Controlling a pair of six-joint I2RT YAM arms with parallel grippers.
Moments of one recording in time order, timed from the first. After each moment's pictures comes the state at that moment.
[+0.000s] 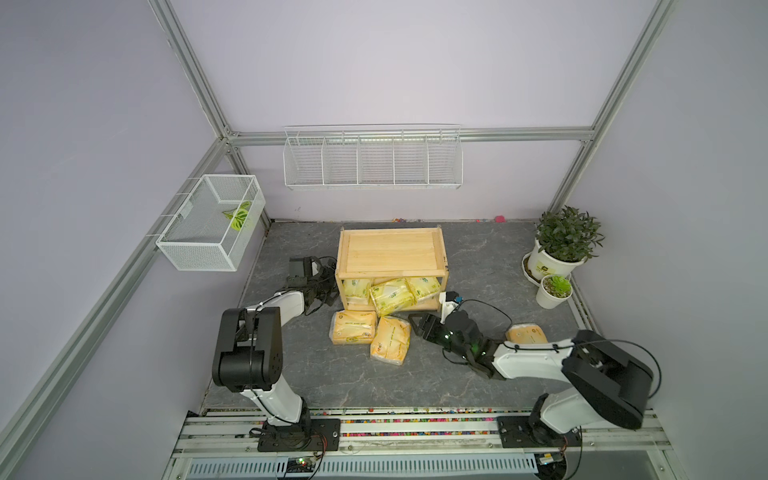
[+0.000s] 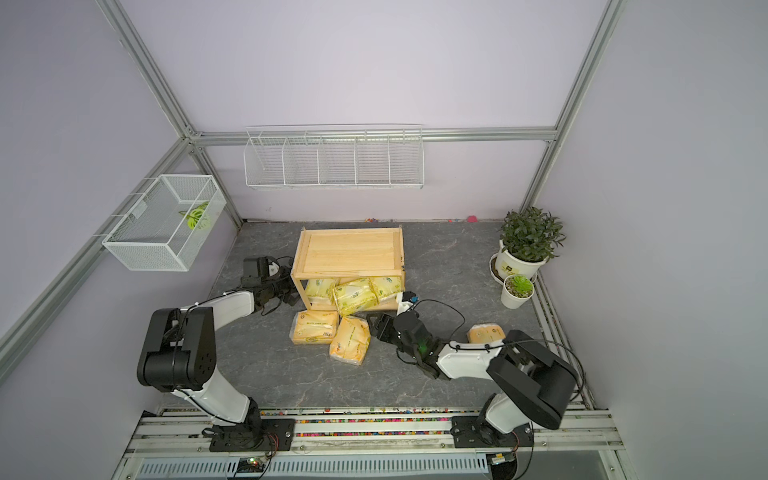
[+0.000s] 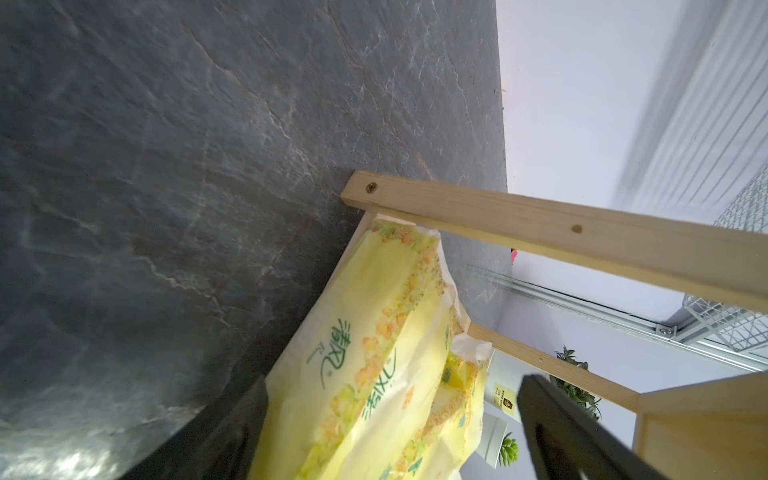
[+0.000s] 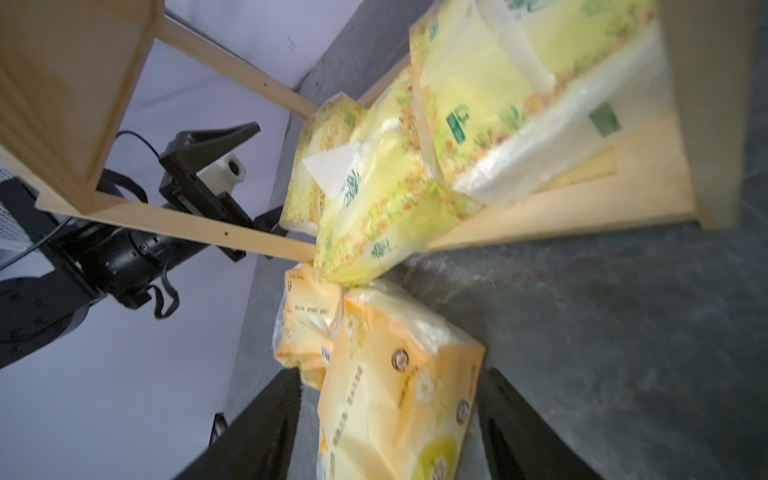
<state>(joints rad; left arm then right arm) -0.05 1.68 0.85 0.11 0.54 -1.09 0.88 1.56 0.51 0.64 0.11 1.05</state>
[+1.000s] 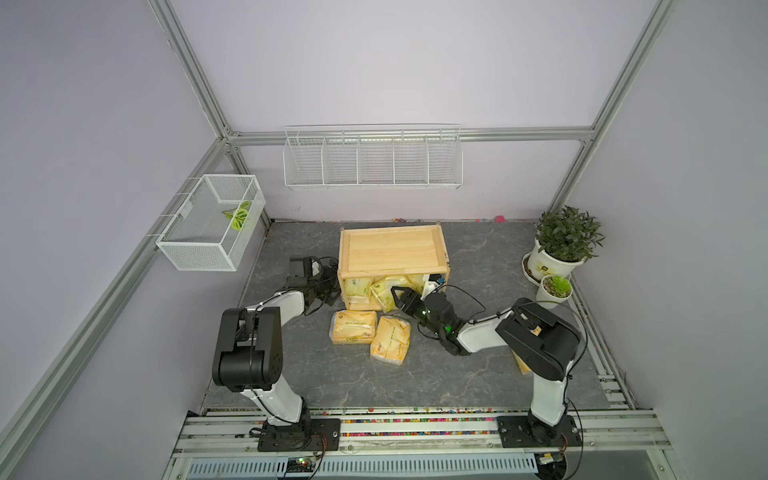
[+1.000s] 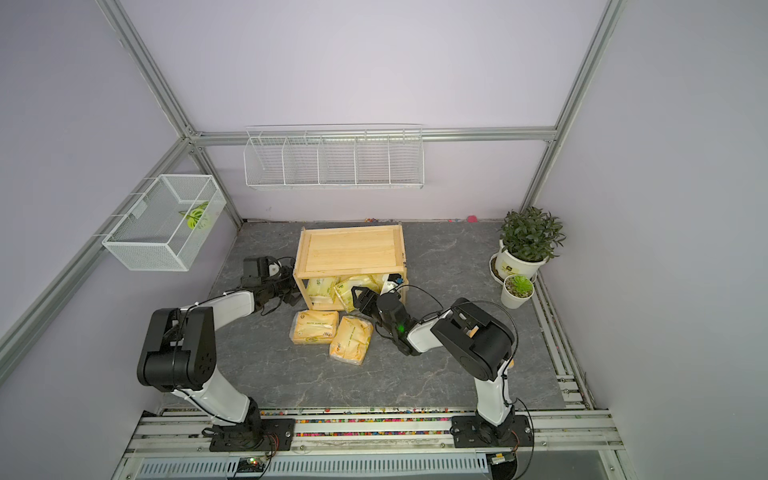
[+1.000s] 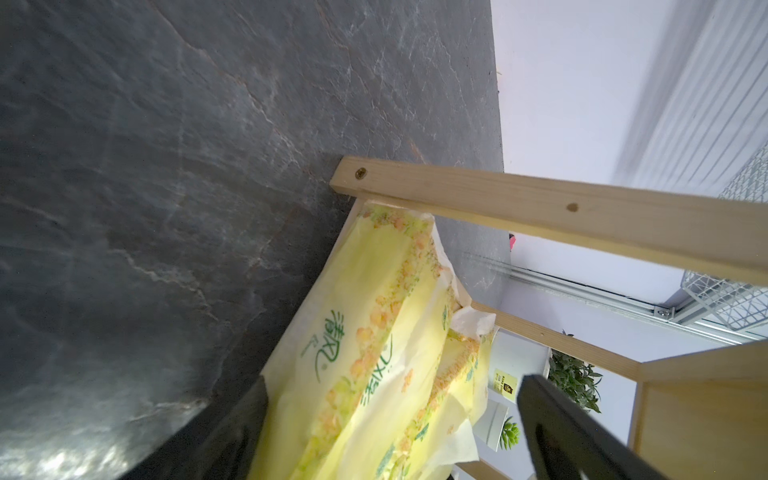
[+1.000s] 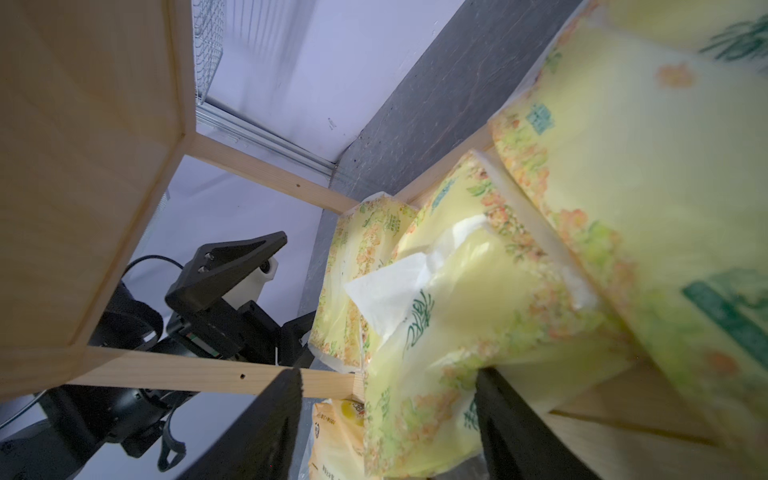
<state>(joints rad) -0.05 1.68 0.85 0.11 0.58 -1.06 0.82 1.92 0.78 0.88 0.11 1.08</state>
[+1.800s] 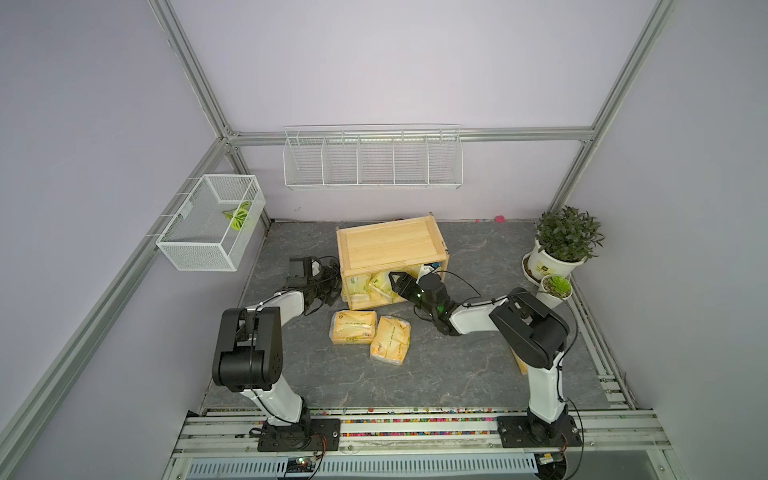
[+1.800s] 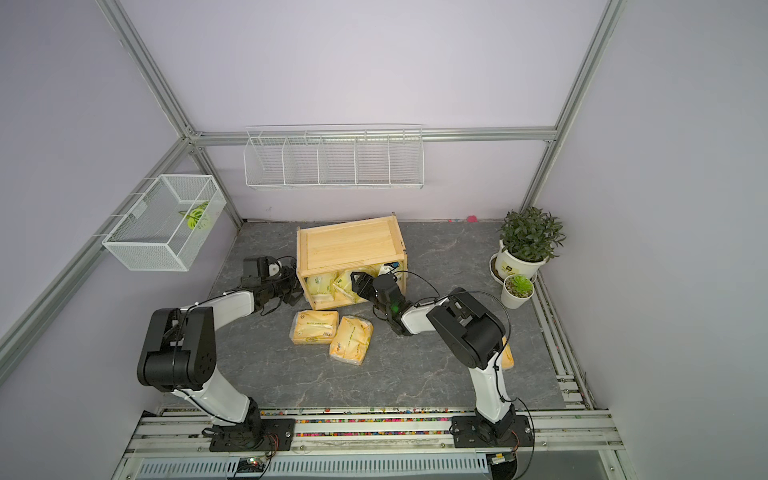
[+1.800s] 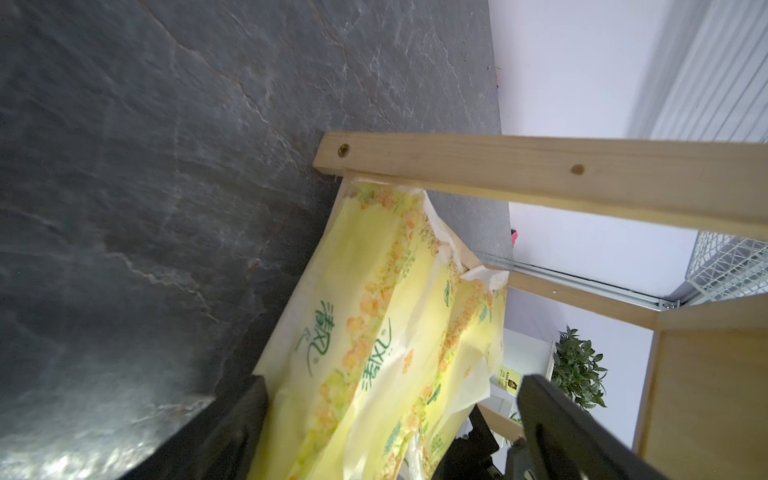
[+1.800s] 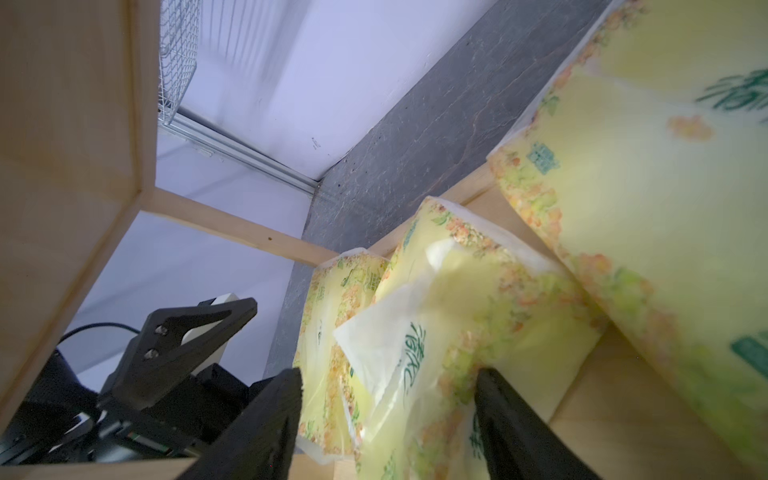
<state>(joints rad) -0.05 1.68 0.85 0.10 0.58 -1.04 0.73 2.04 1.01 0.74 0.05 1.01</state>
